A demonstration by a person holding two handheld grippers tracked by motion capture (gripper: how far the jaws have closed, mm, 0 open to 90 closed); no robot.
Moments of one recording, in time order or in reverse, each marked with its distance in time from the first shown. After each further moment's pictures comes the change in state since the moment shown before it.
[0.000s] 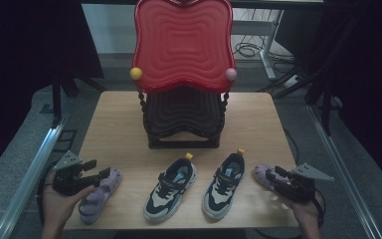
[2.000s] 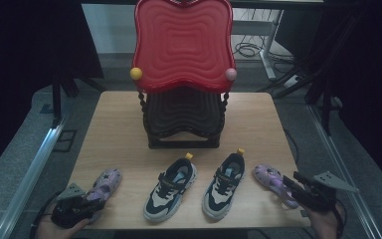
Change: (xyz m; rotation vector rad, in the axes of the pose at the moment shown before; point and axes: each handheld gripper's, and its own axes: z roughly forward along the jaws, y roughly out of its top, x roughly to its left) left arm -0.014 -0.075 -0.008 0.227 -0.081 -0.029; right arm -0.024 -0.013 -0.043 -0.029 -0.072 0.064
